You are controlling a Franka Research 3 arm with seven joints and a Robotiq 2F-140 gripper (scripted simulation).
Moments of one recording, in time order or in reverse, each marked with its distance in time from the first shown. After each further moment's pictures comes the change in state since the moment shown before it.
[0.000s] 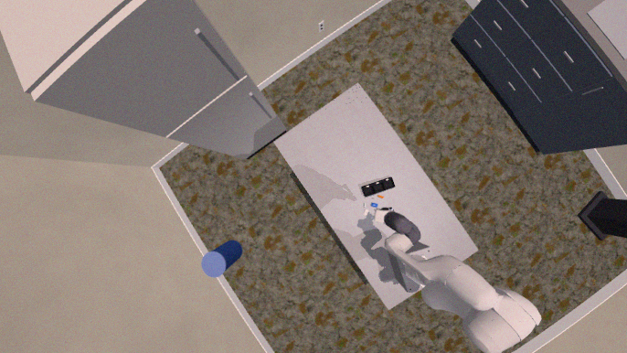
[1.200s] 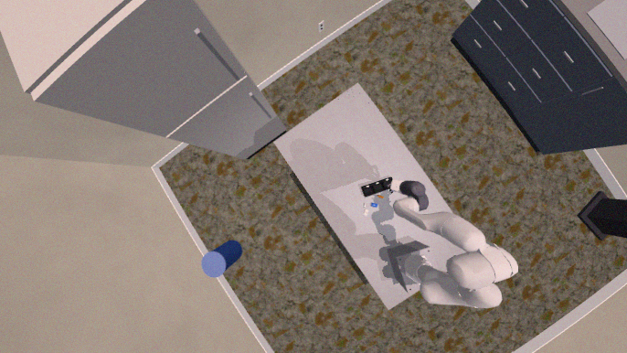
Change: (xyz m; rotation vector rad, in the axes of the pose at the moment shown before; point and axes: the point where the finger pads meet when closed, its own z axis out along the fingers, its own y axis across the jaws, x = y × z) arm 0.062 0.205 0.101 -0.018 -0.005 0.052
